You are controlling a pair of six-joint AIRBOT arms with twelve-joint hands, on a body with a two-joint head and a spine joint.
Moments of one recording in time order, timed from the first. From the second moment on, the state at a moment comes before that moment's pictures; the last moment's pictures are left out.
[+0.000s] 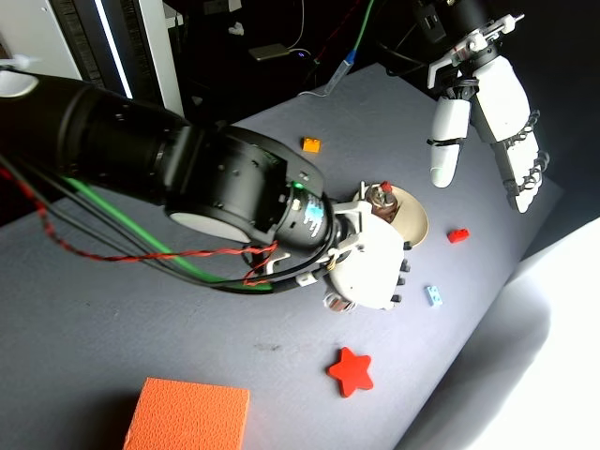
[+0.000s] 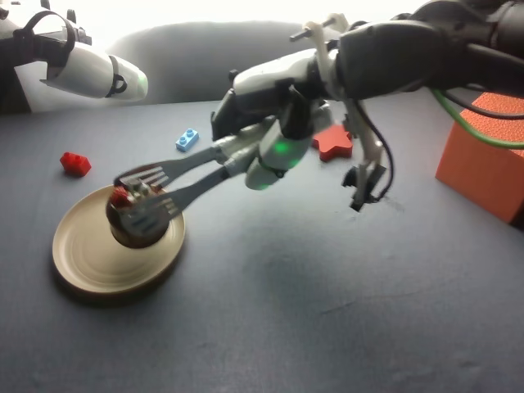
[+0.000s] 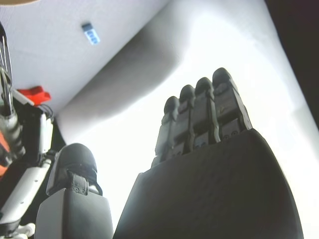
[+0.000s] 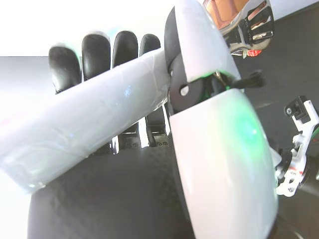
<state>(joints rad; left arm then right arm) -0.01 -0.92 1.07 1.01 0.70 -0.28 -0.11 -1.60 1.64 0.41 -0.32 -1.01</state>
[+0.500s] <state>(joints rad) -0.01 -0.93 1.07 1.01 0.69 -0.28 -0.17 -1.71 1.75 0.44 -0.28 -1.01</state>
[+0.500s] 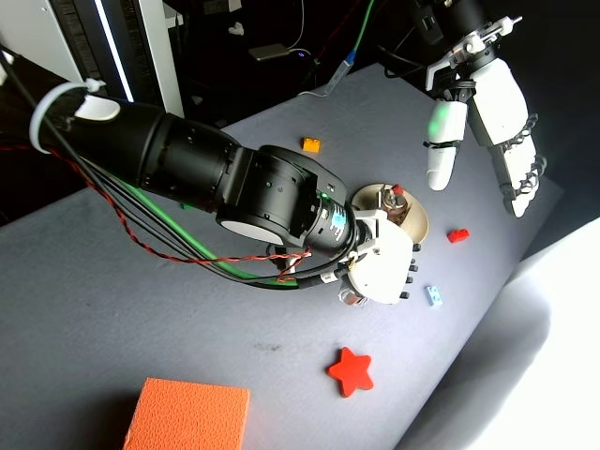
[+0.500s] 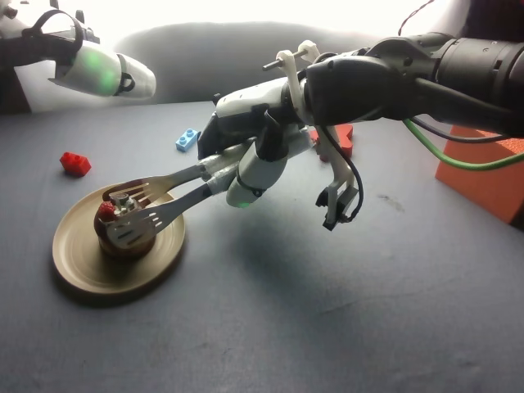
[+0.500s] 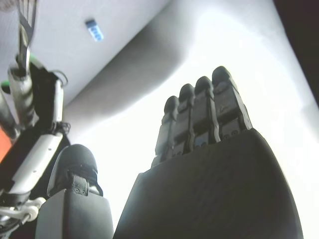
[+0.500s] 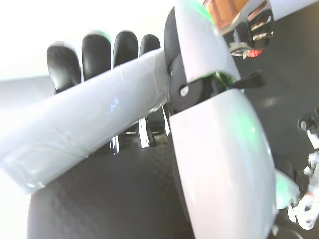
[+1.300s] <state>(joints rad) -0.01 -0.93 1.07 1.01 0.70 -0.28 -0.18 -1.71 1.76 0.45 -0.27 -1.01</state>
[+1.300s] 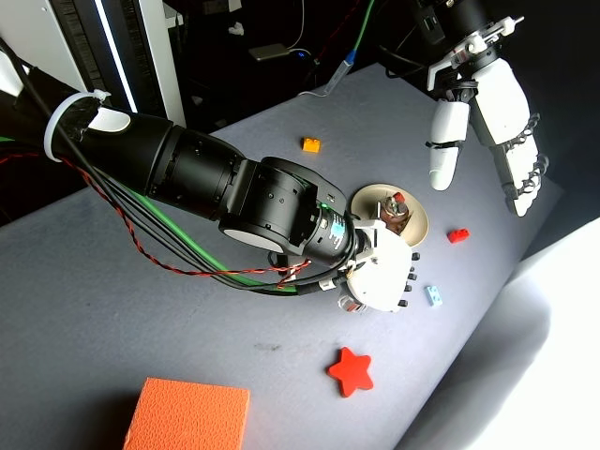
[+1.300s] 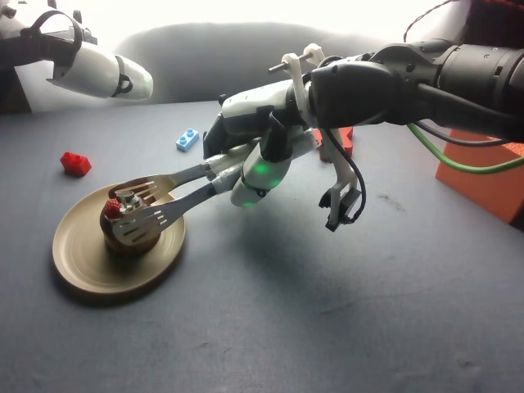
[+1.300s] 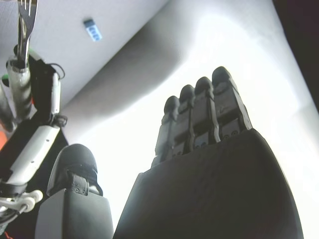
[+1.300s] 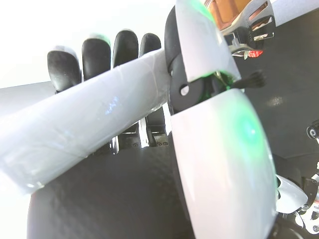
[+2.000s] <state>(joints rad) -0.01 -0.93 1.07 1.01 0.70 -0.28 -0.18 -1.71 1.76 0.44 -0.27 -1.01</state>
